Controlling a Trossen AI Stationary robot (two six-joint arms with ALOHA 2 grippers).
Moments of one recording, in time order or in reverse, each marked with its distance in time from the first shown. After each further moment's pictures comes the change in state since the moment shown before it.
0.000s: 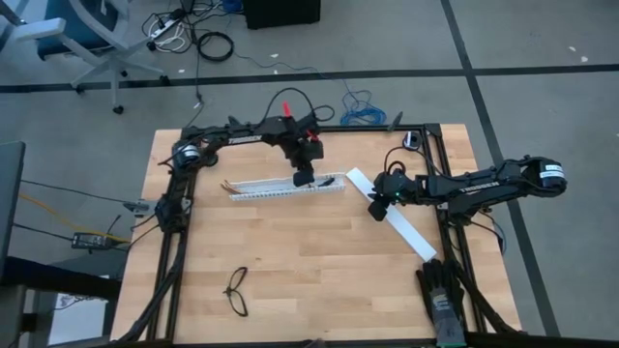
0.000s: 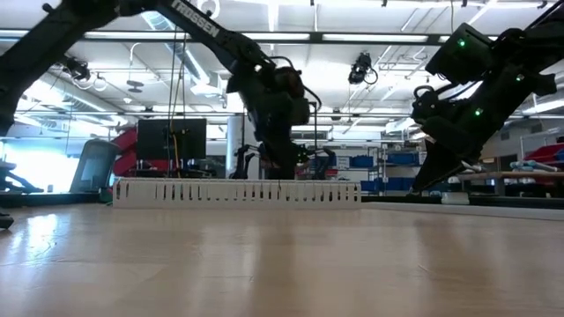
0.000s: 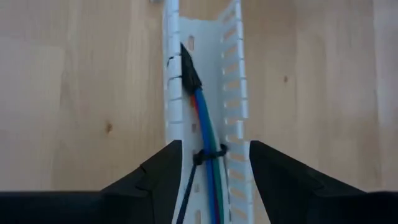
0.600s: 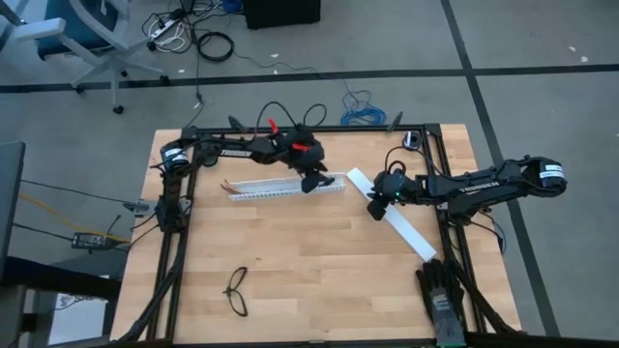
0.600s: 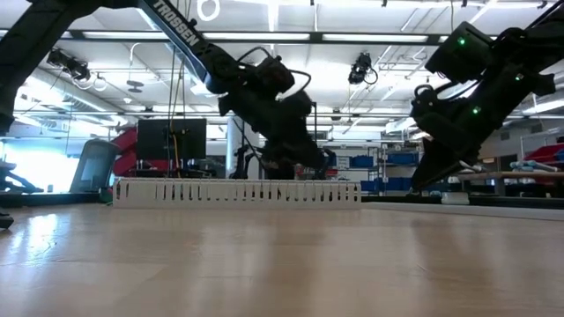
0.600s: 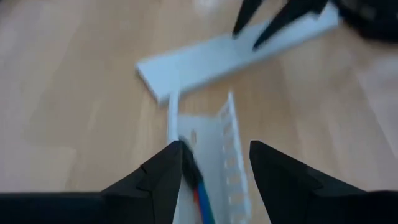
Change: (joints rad) left arm -0.046 -0.108 -0.374 0.764 0.000 -0.192; right arm 0.000 0.000 0.000 0.022 0.000 0.041
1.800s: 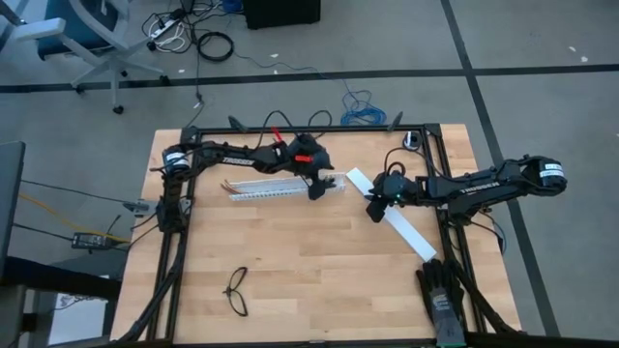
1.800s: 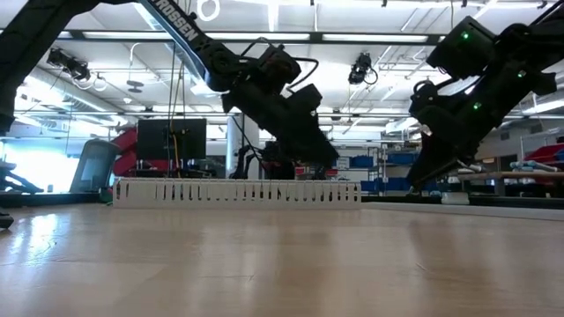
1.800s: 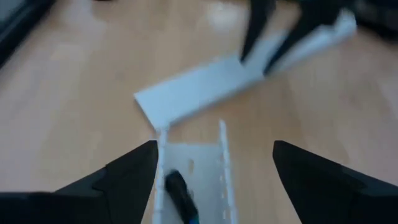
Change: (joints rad) left arm -0.094 0.000 -0.025 0.122 -0.150 0.016; right arm 0.034 0.000 0.000 0.036 -0.011 0.019
